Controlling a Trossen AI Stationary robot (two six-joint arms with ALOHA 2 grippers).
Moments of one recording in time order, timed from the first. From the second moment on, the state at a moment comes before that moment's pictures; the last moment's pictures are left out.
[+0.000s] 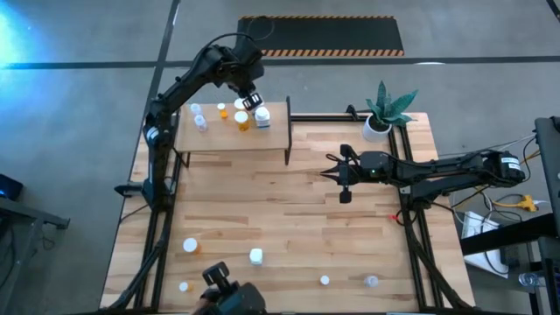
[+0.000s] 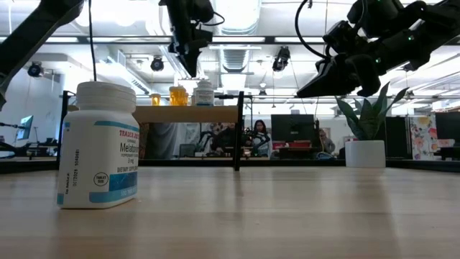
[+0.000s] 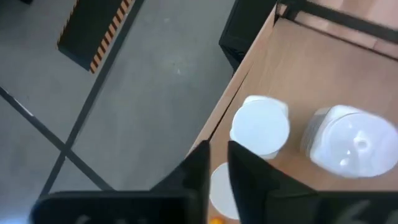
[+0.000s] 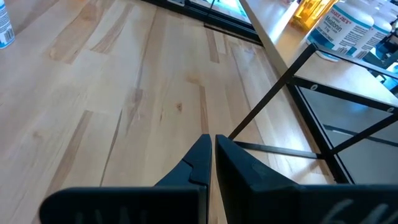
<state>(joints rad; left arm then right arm) 0.68 1.98 2.35 -1.41 -0.25 0.24 -0.16 1.09 0.40 0.31 -0.01 -0.39</state>
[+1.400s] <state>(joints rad) 0.69 1.99 2.20 -1.31 -0.21 0.27 -0.16 1.09 0.40 0.31 -0.01 -0.39</state>
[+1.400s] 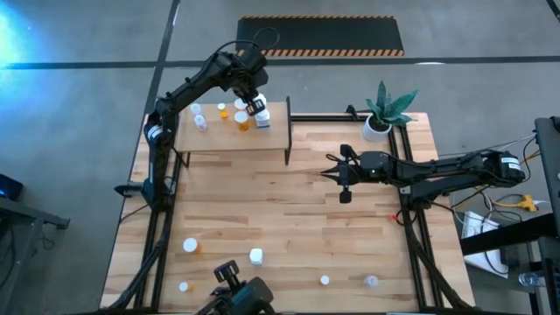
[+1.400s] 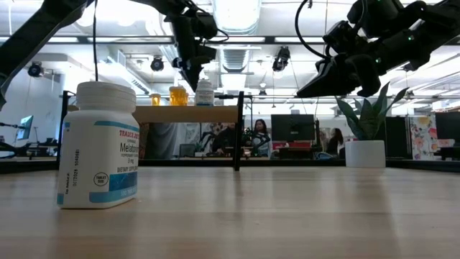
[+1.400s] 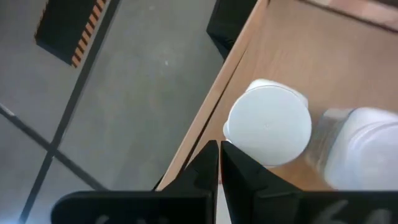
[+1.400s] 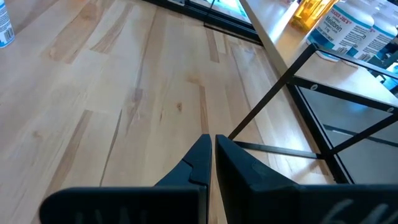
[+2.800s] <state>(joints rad) 0.35 1.23 1.05 -0.04 -0.07 0.24 -0.16 1.10 0.43 0.30 0.02 -0.31</state>
